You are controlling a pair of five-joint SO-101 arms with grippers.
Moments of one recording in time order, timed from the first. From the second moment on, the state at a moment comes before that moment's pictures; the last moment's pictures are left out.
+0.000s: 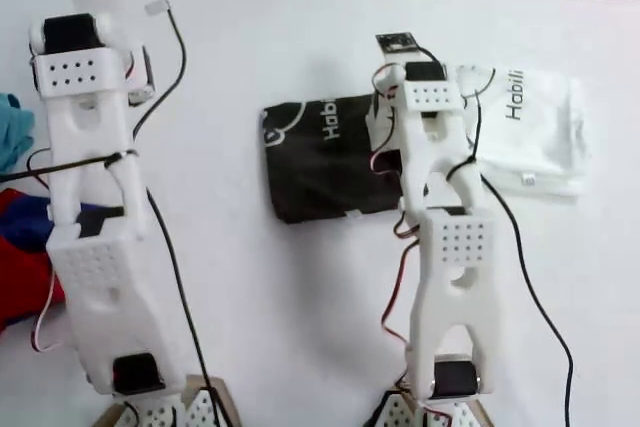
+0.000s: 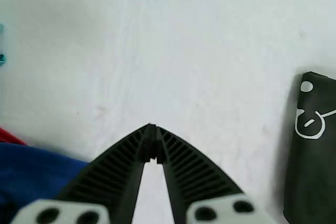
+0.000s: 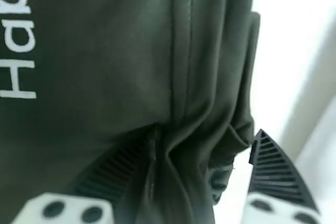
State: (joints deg) left arm -17.1 35.4 -53.8 98.9 5.6; right arm -7.3 55.8 -46.9 88.1 7.2
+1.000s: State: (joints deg) left arm -17.8 35.3 -48.4 99.7 4.0; right arm -6.8 49.7 -63.6 100.0 25.2
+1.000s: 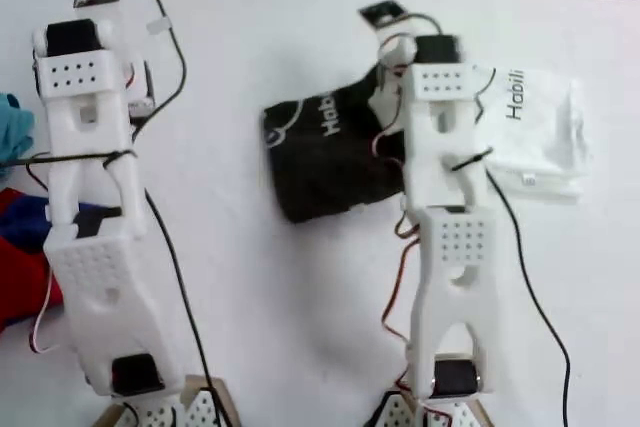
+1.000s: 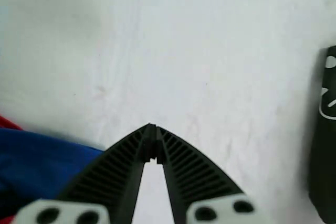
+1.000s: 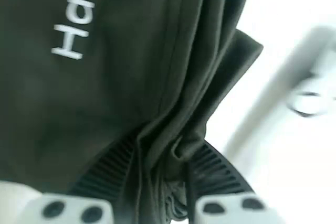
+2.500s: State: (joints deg) left arm -17.8 35.3 -48.4 100.4 4.0; right arm 26.6 50.9 -61.3 69.3 51.5
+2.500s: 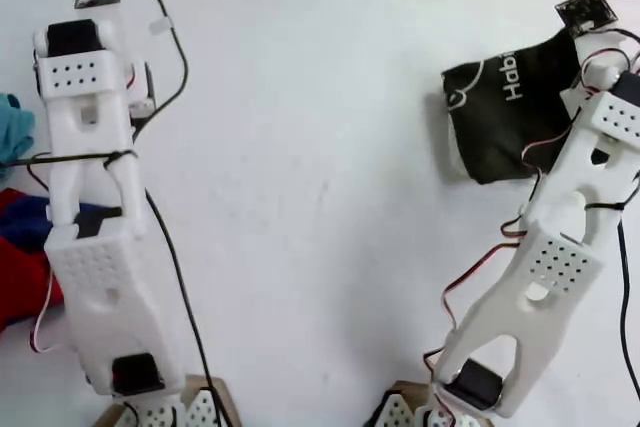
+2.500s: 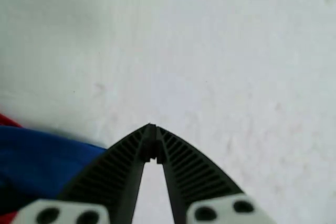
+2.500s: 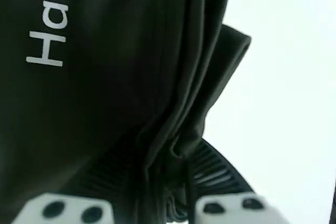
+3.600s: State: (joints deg) left arm -20.7 29.4 -48.3 101.1 4.0; right arm 26.2 46.0 -61.4 70.9 35.9
